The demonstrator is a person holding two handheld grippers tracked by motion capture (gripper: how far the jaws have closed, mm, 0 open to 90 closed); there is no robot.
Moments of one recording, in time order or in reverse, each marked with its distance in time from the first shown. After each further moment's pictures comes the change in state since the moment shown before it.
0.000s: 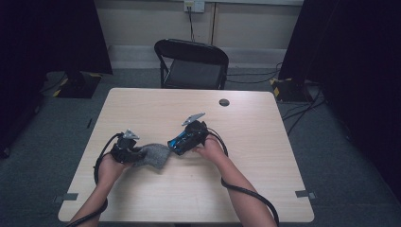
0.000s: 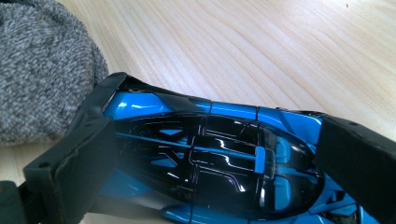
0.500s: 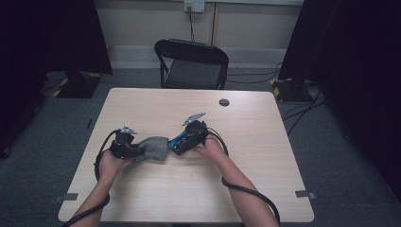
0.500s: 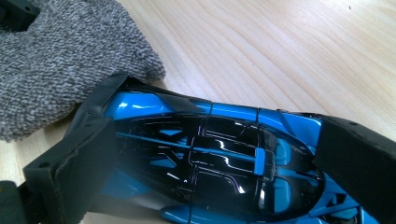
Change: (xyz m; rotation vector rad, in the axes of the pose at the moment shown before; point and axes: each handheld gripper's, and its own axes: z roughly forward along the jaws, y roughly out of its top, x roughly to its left) left arm 0.012 0.007 0.005 -0.012 0.014 -0.065; right arm -0.002 -0.001 0.001 -0.009 0.012 -0.009
